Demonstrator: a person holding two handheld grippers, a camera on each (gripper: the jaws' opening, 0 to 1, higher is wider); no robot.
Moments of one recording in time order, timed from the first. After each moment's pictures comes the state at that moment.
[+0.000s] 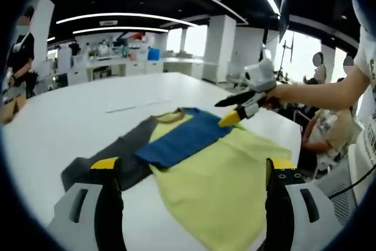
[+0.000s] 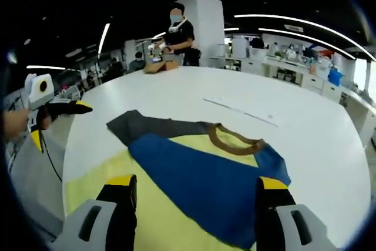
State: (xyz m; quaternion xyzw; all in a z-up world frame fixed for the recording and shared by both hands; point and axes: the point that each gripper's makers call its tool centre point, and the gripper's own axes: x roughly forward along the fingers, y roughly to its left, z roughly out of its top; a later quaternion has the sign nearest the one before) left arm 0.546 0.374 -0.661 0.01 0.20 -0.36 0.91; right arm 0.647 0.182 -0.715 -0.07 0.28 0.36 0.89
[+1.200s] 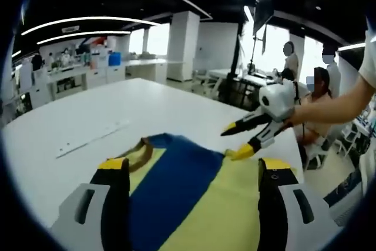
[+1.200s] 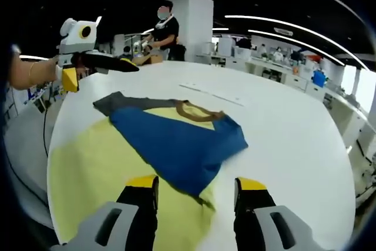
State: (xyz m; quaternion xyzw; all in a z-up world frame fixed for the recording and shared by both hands) left arm 0.644 0.233 -0.654 0.04 0.19 -0.49 0.85; right arm 0.632 0.098 -0.743 -0.11 0.28 0.32 0.90
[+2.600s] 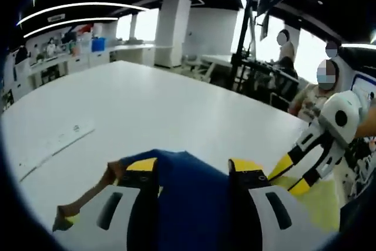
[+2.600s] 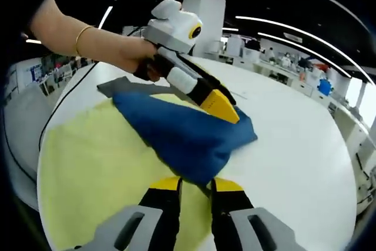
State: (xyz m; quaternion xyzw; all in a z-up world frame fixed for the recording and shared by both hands) left arm 0.744 0.112 -0.736 0.06 0.23 -0.51 0.82; right arm 0.627 0.104 -0.771 -0.15 0.27 0.34 0.89
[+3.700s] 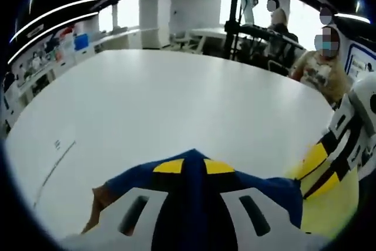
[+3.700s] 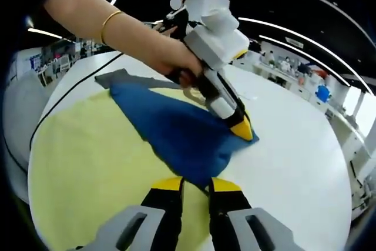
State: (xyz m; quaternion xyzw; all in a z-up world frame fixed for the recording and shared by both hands) left arm 0.758 0.082 -0.777 0.17 0.27 -0.54 0.78; right arm 0.630 0.106 -0.781 -0.19 0.27 0.33 0.89
